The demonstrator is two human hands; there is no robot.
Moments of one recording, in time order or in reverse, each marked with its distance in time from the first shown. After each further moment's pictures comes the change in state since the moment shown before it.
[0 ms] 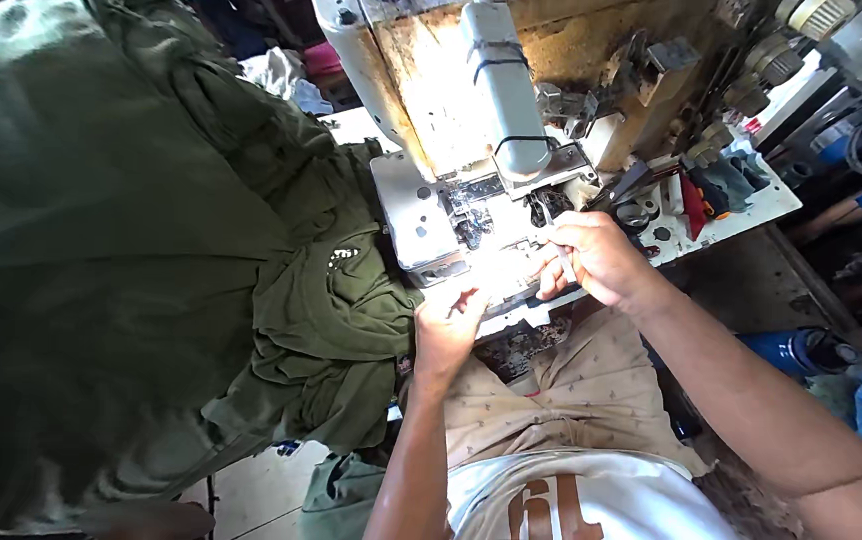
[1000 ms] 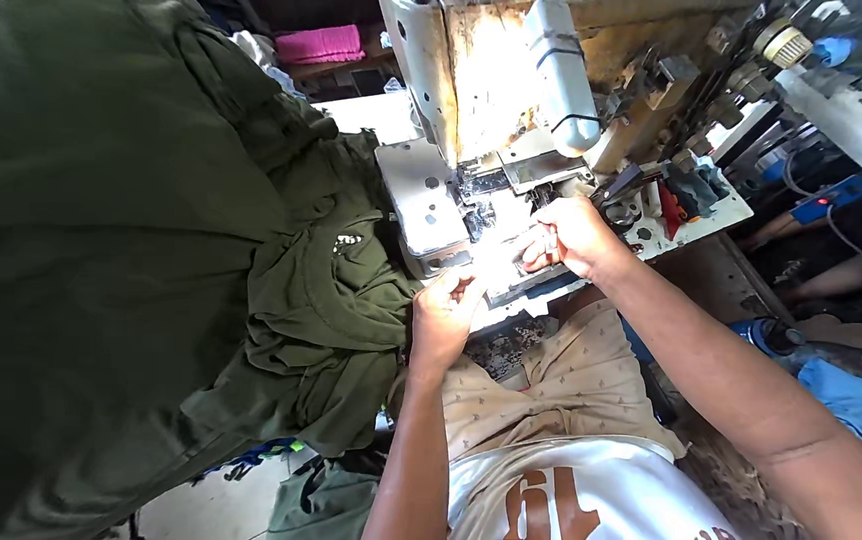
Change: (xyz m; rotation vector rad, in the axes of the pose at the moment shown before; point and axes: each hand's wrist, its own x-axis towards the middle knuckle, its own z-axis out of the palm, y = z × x) left_hand -0.001 -0.004 -0.012 -0.110 -0.029 -0.099; right_hand 0.033 0.004 0.026 -0.114 0.223 0.059
